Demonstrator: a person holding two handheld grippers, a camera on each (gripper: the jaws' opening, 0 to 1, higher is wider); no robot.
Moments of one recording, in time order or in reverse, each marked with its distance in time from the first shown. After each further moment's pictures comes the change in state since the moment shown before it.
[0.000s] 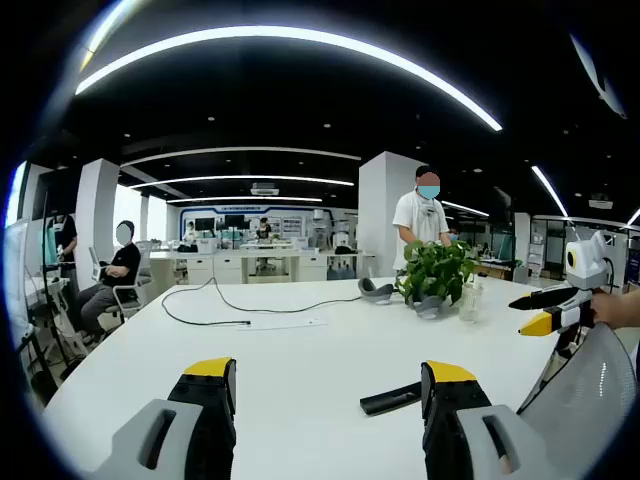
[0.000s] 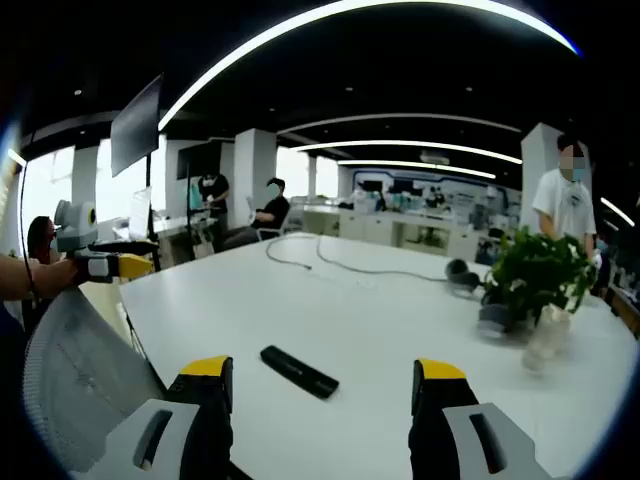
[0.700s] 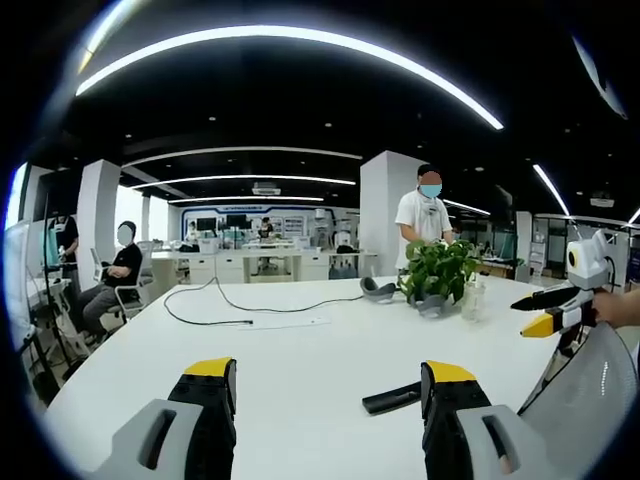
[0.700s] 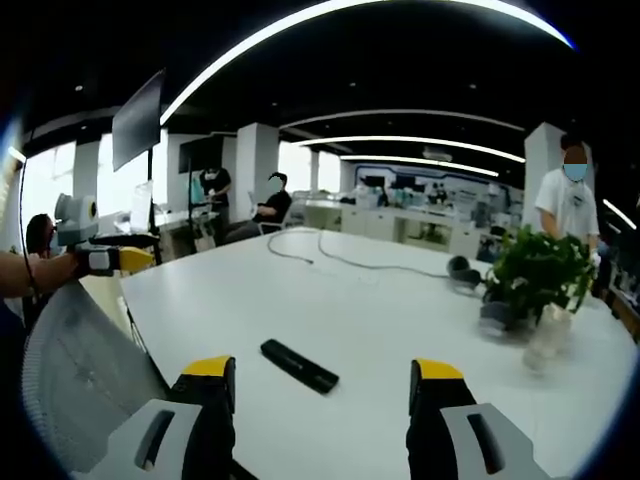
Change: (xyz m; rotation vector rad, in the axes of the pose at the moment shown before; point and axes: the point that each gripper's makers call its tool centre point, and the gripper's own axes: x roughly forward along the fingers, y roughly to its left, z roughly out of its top) left arm 0.000 -0.002 0.003 0.008 0.002 0.015; right arm 0.002 -0.002 -0.007 -0.011 0.028 0.007
